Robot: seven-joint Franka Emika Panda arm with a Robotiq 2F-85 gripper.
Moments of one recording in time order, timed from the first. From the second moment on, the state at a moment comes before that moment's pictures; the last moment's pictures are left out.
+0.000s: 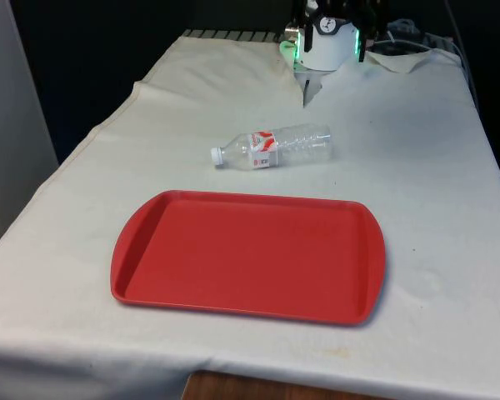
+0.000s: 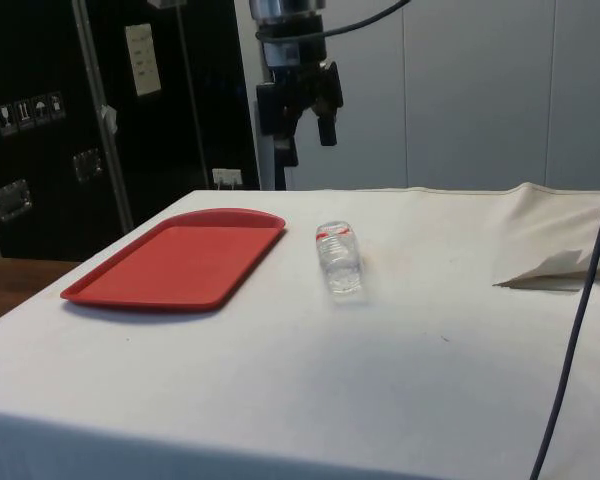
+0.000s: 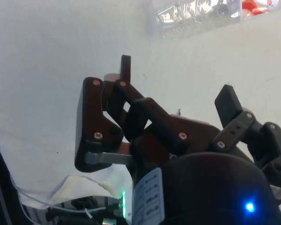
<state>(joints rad) 0.23 -0.09 -0.17 -2.37 -0.07 2.24 0.38</state>
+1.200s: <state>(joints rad) 0.21 -0.03 -0.17 -2.32 -0.07 2.24 0.53</state>
